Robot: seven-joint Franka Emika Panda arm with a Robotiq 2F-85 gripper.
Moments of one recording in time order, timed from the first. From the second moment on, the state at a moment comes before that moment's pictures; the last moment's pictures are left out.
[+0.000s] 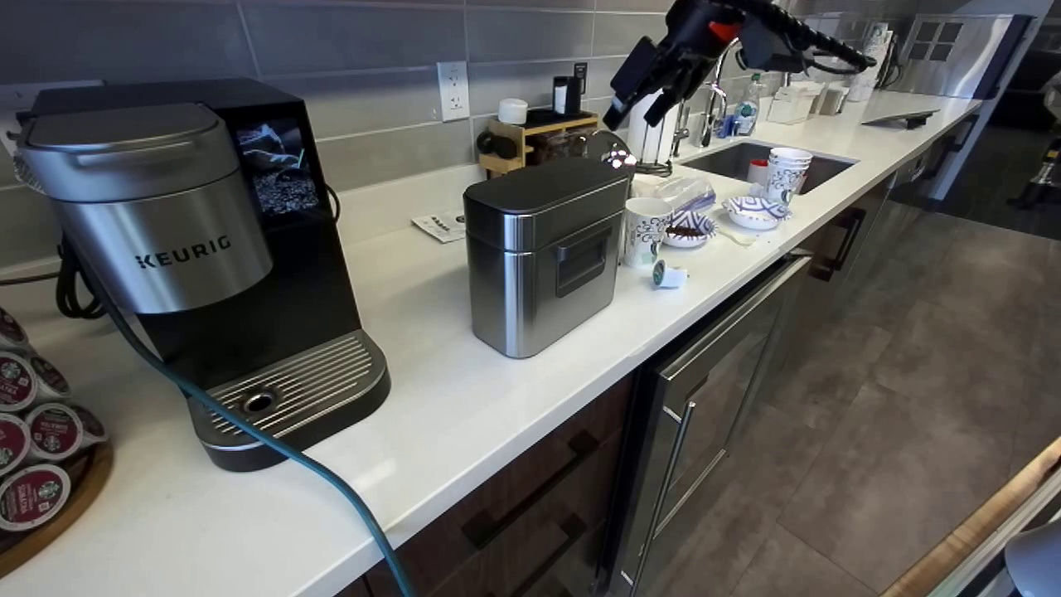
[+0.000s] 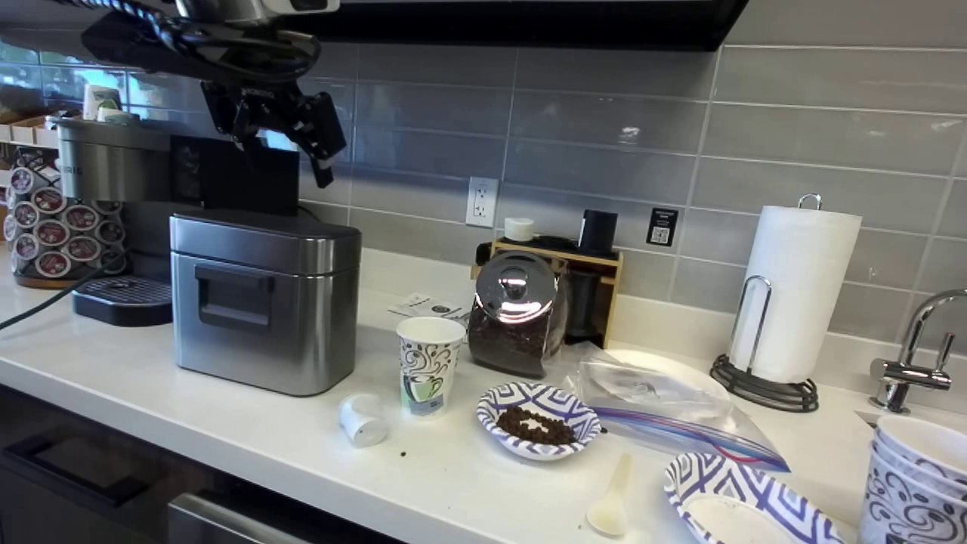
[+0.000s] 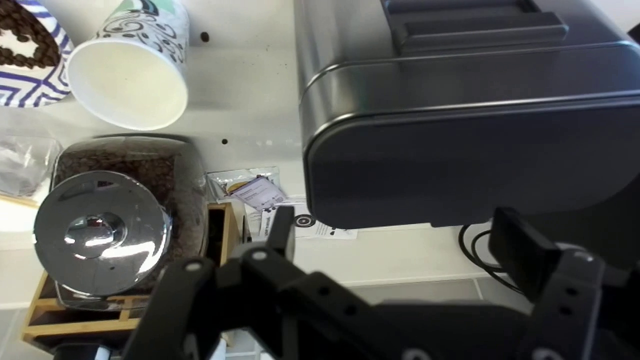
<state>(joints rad) 0.23 -0.28 0.09 -2.38 0.18 2.66 -0.11</state>
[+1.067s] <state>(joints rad) 0.18 -0.22 0.20 -1.99 -0.08 1.86 0.17</state>
